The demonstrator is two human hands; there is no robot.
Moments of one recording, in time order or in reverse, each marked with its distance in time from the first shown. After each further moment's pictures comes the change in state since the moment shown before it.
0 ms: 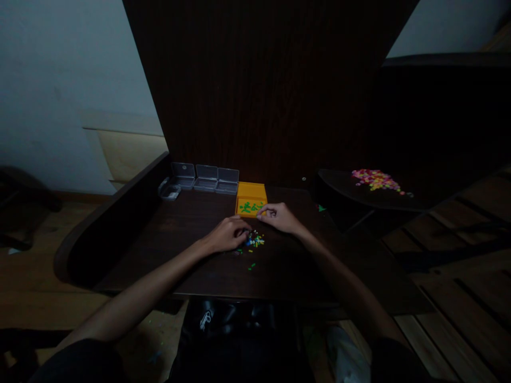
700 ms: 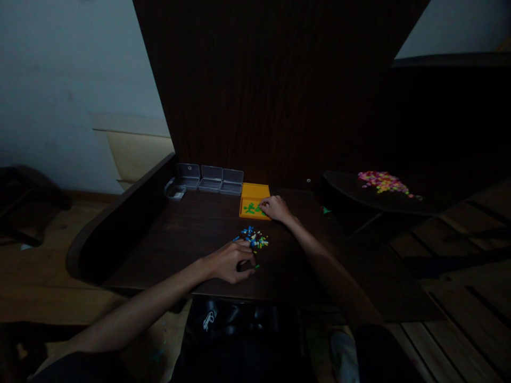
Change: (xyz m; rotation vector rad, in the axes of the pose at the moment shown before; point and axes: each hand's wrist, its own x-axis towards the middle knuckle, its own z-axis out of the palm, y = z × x) left_hand -0.038 0.024 0.014 -0.091 -0.212 0.178; right_hand 0.049 0.026 0.012 -0.587 0.055 0.199
